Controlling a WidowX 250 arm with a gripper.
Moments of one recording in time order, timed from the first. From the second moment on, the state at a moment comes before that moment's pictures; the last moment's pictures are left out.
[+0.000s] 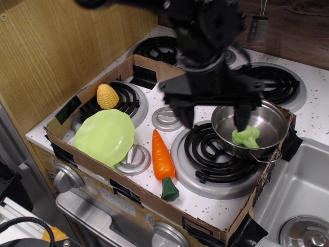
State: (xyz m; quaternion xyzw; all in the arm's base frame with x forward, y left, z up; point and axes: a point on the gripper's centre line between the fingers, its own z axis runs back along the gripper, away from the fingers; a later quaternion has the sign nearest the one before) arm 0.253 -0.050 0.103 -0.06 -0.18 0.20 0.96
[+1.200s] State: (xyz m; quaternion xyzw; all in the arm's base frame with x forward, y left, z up) arm 0.221 -0.006 0.056 -0.04 -0.09 0.33 0.94
